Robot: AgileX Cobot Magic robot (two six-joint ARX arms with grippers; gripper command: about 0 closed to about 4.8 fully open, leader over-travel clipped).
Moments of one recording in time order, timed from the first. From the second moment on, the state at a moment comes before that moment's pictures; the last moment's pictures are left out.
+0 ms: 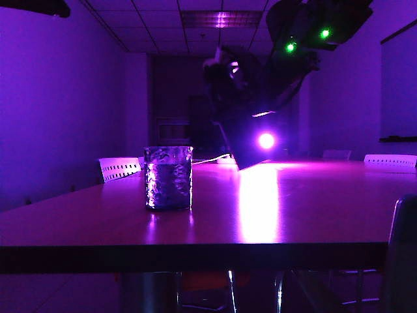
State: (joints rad) left arm -0.40 0.74 0.68 -0.15 0.15 -0.02; right arm 0.37 2.00 1.56 0.04 -0.25 -0.33
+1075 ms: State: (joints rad) left arm -0.40 0.74 0.68 -0.15 0.16 -0.02; right arm 0.47 1.98 1.34 0.30 -0.03 -0.51
